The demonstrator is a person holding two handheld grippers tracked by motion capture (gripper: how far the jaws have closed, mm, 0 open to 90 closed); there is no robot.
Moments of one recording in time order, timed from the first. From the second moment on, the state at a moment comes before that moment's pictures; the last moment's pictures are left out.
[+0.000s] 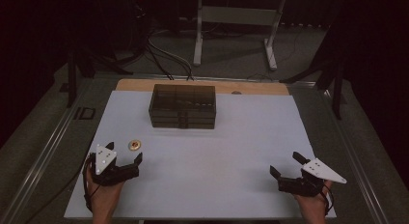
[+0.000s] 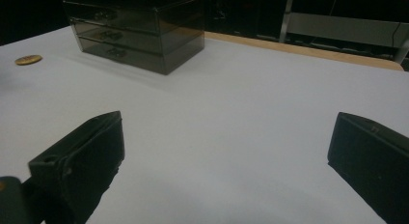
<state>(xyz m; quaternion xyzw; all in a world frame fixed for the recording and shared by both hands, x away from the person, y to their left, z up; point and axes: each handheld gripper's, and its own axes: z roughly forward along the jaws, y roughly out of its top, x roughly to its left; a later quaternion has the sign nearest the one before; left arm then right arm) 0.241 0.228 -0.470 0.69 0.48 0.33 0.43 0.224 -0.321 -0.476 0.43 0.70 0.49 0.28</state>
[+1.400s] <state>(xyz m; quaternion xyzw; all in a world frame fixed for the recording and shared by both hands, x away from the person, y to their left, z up) 0.266 0.174 -0.440 0.68 0.50 0.35 0.41 0.223 -0.325 -0.475 0.45 0.69 0.49 0.29</state>
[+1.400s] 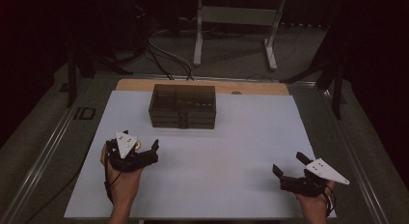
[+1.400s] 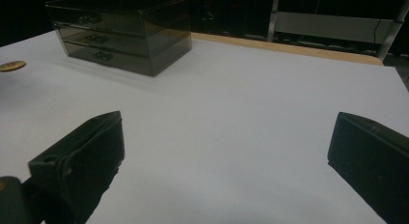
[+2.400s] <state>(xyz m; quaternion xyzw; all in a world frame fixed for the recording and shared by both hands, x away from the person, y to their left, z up) 0.296 0.132 -0.441 0.68 0.51 0.36 0.40 0.223 -0.326 -0.475 0.45 0.69 0.49 0.29</state>
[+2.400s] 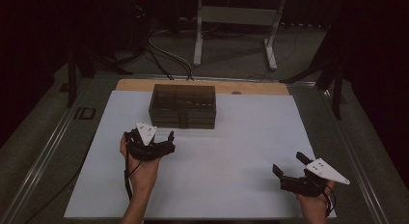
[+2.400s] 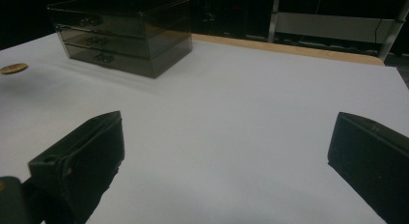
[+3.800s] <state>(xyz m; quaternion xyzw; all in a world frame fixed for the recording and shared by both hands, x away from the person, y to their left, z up) 0.331 0.101 -0.452 0.66 0.53 0.35 0.40 0.224 -0.328 -0.475 0.46 0.68 0.49 0.29</state>
